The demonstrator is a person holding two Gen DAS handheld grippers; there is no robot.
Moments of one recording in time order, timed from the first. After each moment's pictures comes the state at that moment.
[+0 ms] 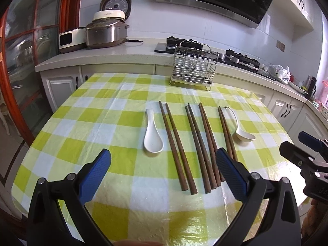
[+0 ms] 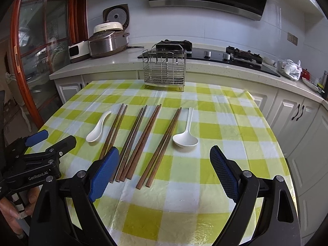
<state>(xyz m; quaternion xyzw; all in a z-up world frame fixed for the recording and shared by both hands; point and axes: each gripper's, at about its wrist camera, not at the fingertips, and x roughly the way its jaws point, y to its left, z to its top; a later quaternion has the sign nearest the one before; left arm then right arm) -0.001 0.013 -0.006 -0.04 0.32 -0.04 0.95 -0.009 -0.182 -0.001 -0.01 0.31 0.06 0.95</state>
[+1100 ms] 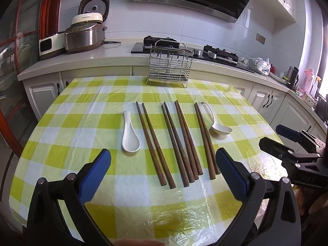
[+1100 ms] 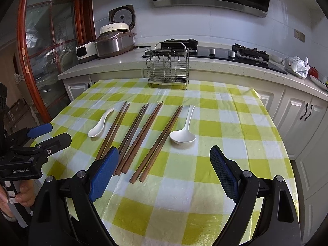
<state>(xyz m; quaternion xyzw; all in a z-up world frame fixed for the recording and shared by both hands) -0.013 -0.007 0.007 -0.02 0.32 -0.11 0.94 -0.010 -0.210 -0.007 0.00 0.31 0.09 0.95</state>
